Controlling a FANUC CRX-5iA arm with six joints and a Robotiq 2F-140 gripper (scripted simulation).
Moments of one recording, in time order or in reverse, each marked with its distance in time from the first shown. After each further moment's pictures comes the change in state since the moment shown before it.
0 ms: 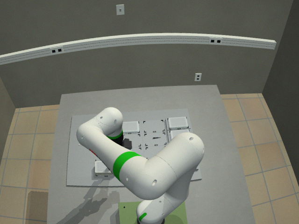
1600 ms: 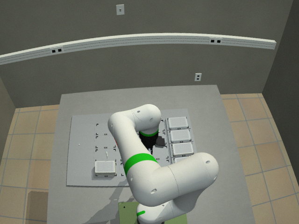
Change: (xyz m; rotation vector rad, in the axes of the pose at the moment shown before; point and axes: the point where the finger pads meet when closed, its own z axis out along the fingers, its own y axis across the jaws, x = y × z) arm 0.167 0.000 -0.005 0.000 0.000 0.000
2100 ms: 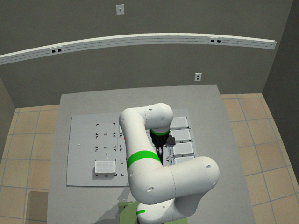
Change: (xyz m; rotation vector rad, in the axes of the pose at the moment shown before) arm 0.053 0.000 -0.002 0.000 0.000 0.000
